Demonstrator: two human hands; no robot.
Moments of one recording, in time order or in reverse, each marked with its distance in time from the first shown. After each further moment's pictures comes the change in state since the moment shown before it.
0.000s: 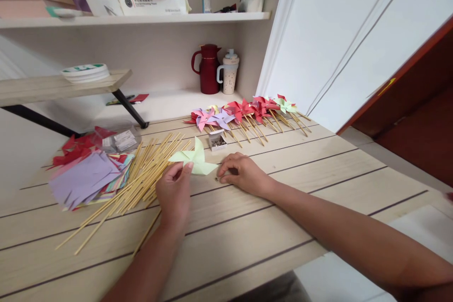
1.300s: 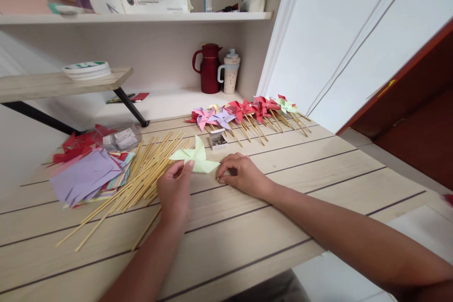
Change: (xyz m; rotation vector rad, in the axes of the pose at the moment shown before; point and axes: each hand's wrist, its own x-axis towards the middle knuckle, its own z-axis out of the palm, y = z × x) left_hand -0.002 0.012 0.002 -0.052 -0.001 -0.098; right_hand -0.002 -0.007 0.006 0.012 0.047 0.071
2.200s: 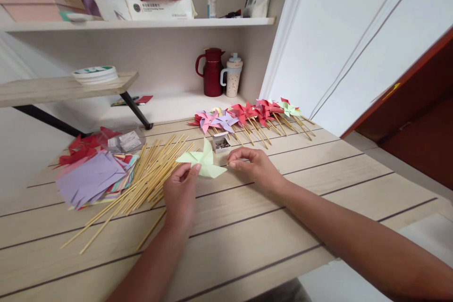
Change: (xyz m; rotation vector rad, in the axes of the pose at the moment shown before) left_hand -0.001 0.000 0.000 -0.017 -0.075 -0.001; right_hand 0.003 -0.012 -0.022 0.543 0.123 0.155
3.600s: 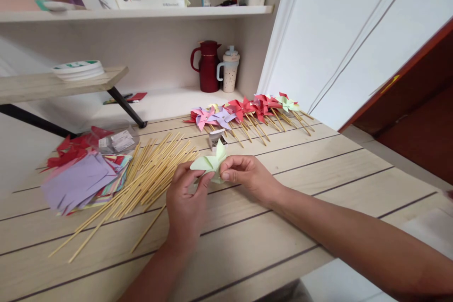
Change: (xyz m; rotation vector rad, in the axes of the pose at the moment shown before) left_hand -0.020 0.014 0.003 0.208 -0.080 0.544; right_hand -0.014 -0.007 0.019 0.421 -0.160 0.118
